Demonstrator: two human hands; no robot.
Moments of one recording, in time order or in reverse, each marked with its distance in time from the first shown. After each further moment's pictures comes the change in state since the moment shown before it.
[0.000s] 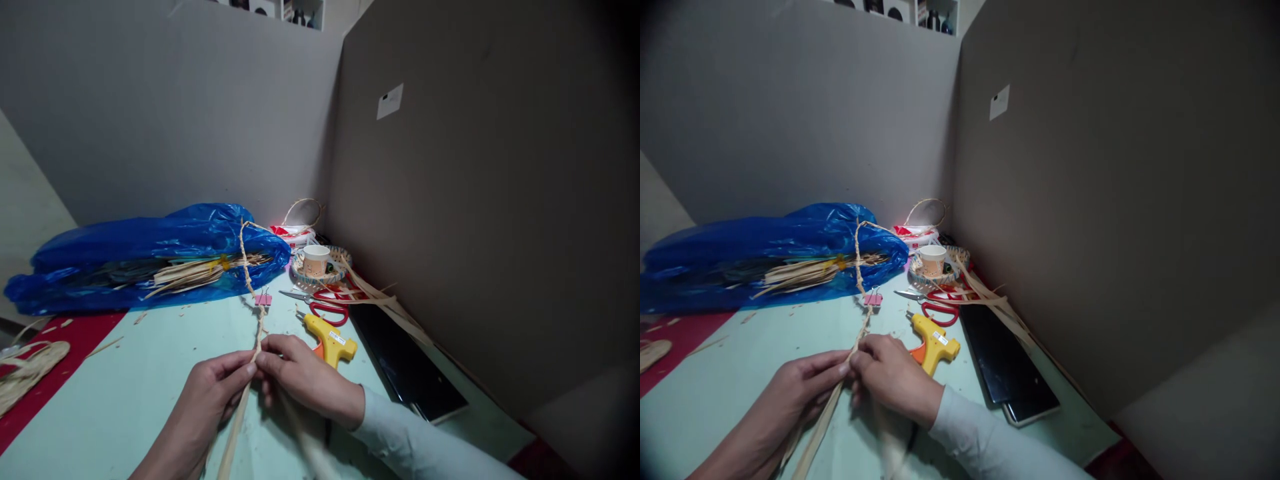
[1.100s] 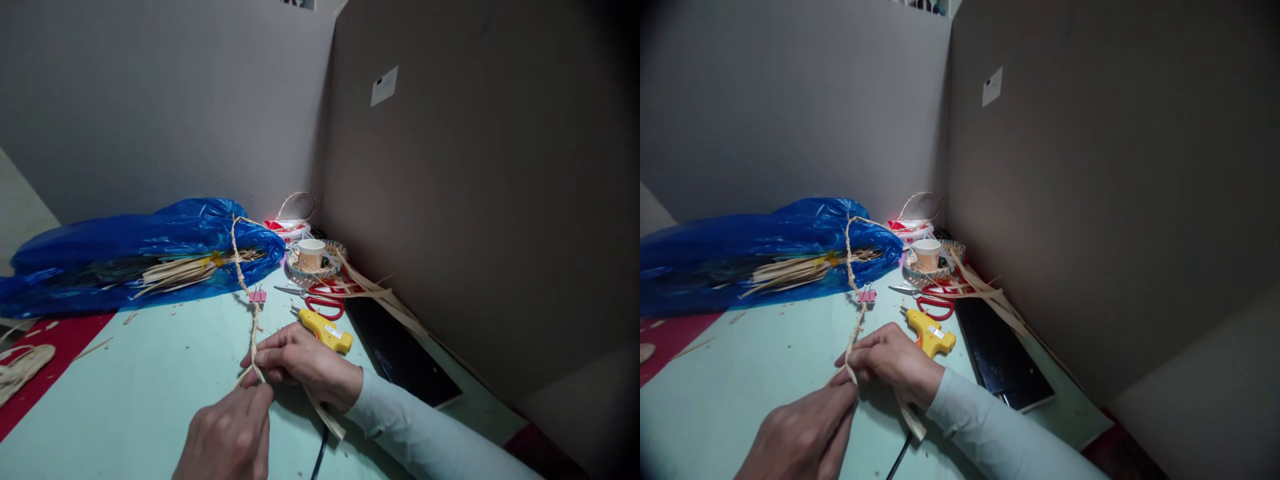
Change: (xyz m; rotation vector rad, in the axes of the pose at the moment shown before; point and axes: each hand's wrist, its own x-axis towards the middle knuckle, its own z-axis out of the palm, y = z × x) left_hand -0.022 -0.038 0.004 1.343 -0.016 1.092; right_hand 0.003 0.003 -0.006 0.545 -0.079 0.168
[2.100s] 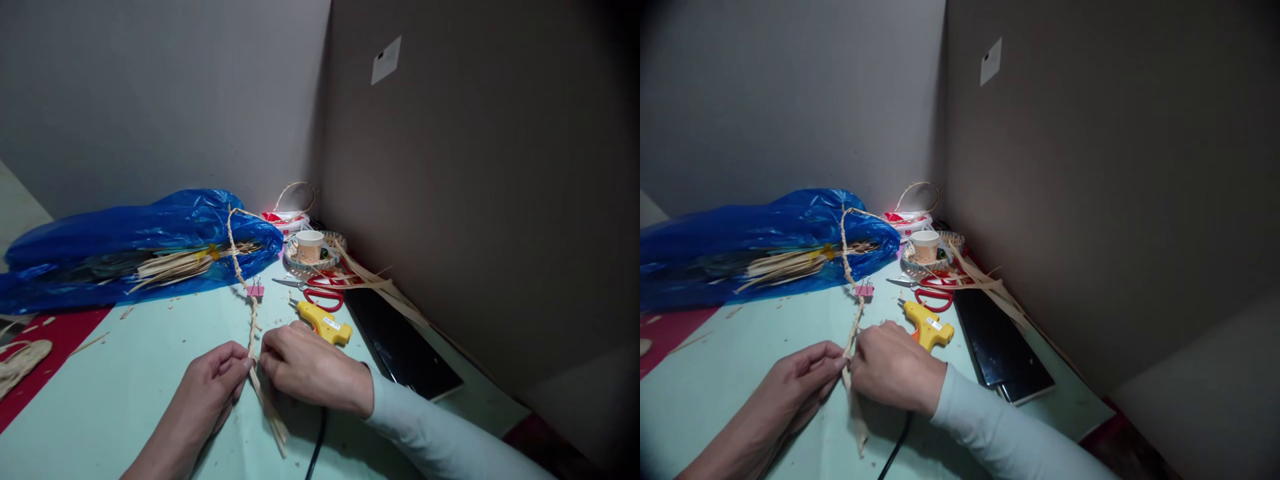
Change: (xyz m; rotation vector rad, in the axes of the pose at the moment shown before) left_hand 0.024 -0.029 0.003 -1.179 -0.088 -0.989; right_hand -0.025 -0.027 0.000 -1.126 0.075 -0.146
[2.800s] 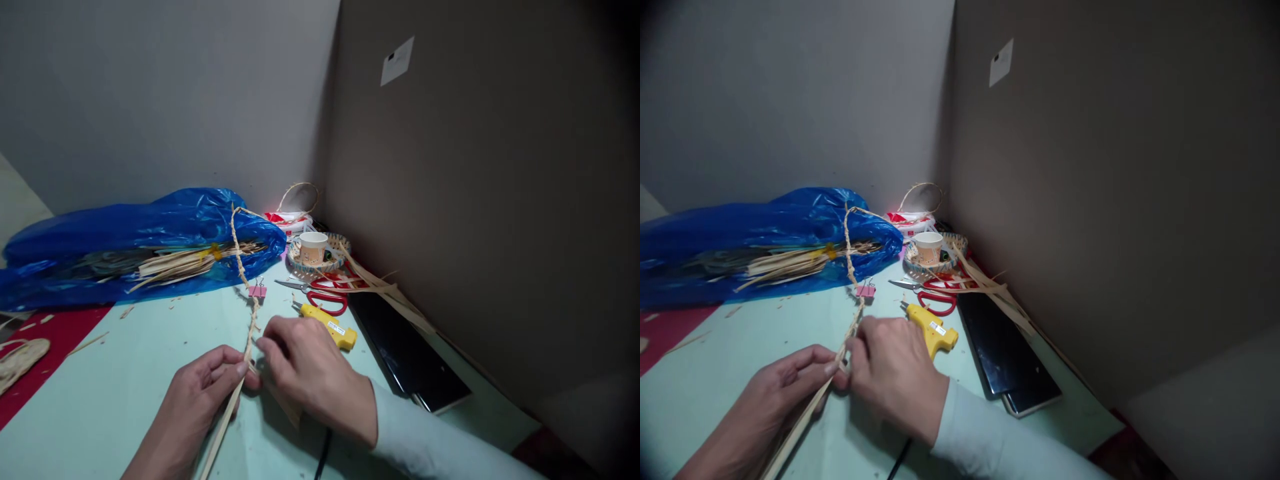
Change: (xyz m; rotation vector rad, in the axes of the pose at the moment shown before) left_hand -0.016 0.016 -0.005 -0.005 -0.002 -0.031; right_hand -0.003 0.000 0.017 -0.024 0.289 0.004
